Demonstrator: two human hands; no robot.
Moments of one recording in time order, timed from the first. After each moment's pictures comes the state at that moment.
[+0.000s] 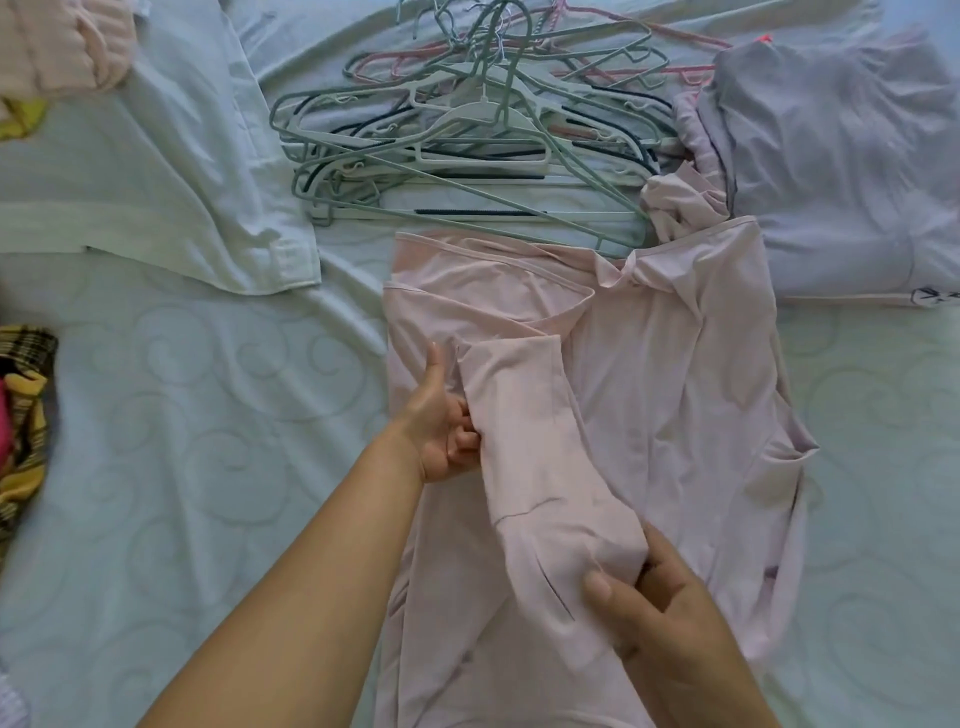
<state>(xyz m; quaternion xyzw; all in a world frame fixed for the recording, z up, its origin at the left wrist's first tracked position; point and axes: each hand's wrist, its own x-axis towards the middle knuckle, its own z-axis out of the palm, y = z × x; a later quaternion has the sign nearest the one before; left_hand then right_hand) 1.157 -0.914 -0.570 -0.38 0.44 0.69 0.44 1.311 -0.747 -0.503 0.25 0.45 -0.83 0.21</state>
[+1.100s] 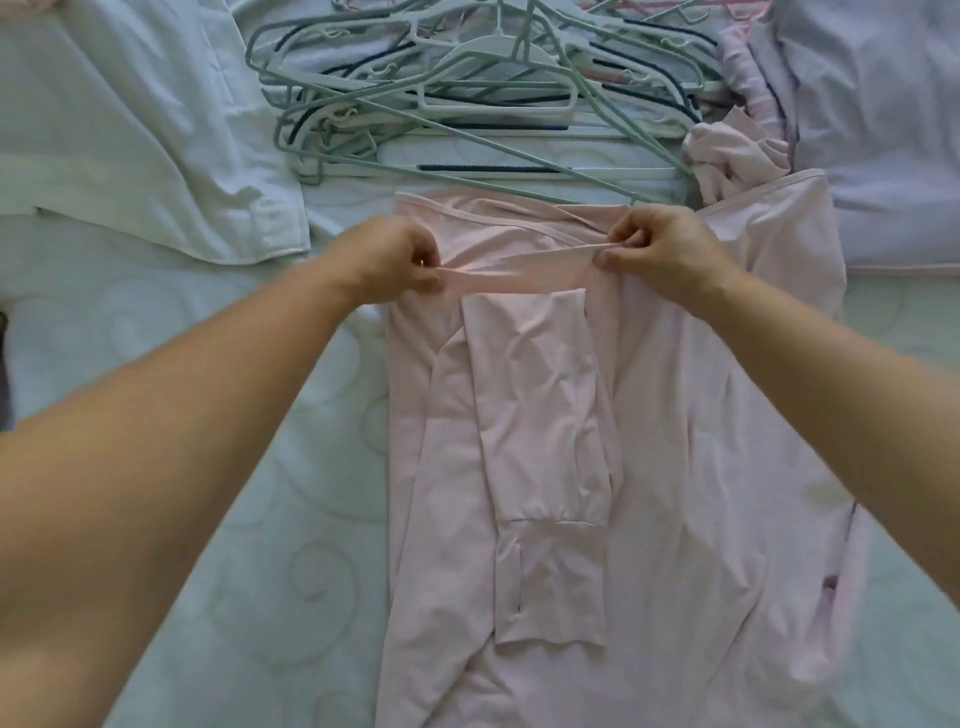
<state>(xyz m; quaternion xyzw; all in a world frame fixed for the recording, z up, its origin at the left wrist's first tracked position) 1.041 -0.967 -0.563 0.09 0.95 0.15 0.24 1.054 -0.706 -0.581 0.06 0.91 -0.39 0.15</state>
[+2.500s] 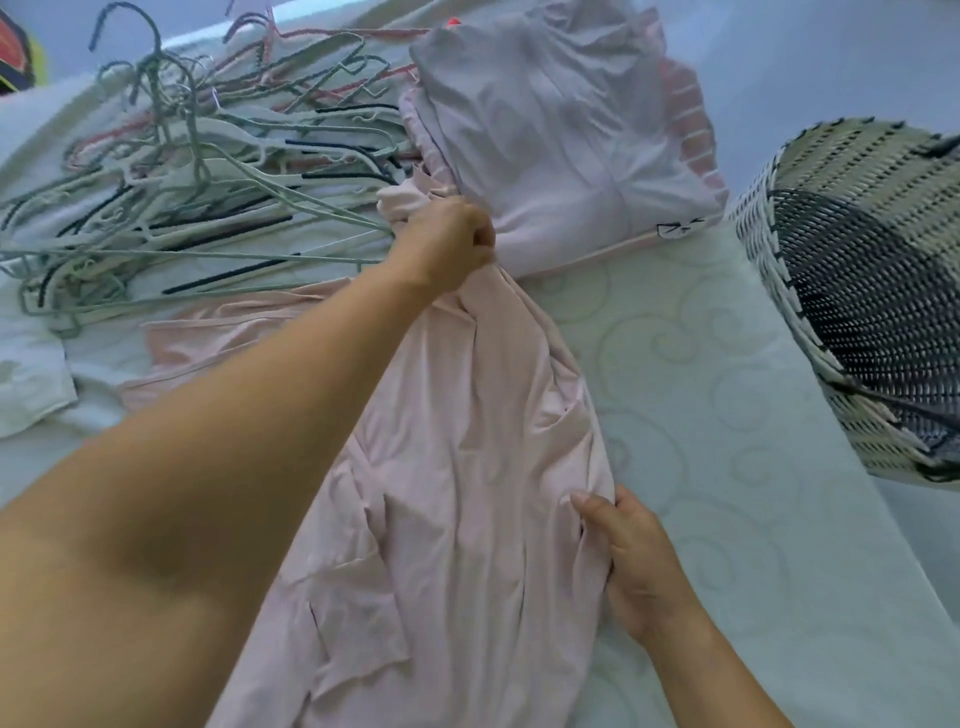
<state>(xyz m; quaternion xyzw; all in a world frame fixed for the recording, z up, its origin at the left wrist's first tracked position) 1.024 -0.673 -0.540 0.31 0.93 0.19 0.12 1.308 -0.596 -0.566 0.46 0.41 -0.78 0.10</state>
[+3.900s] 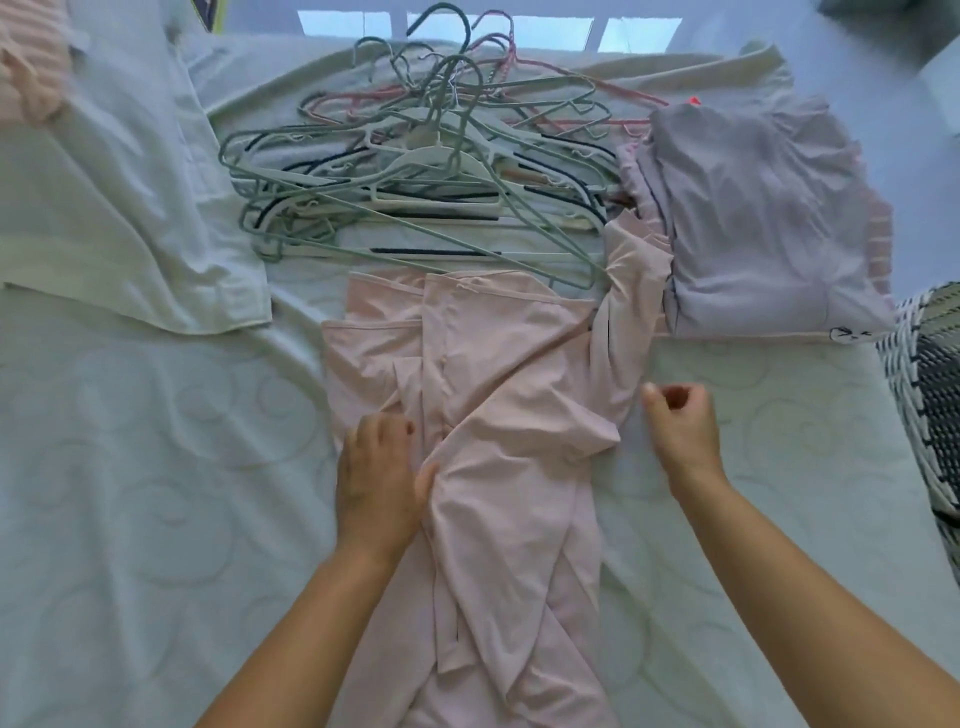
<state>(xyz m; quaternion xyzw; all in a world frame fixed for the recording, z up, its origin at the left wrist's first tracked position) 1.193 -0.920 -0.588 0.00 0.97 0.25 0.02 1.166 -0.650 -0.581 0.38 0.81 -0.45 0.03</state>
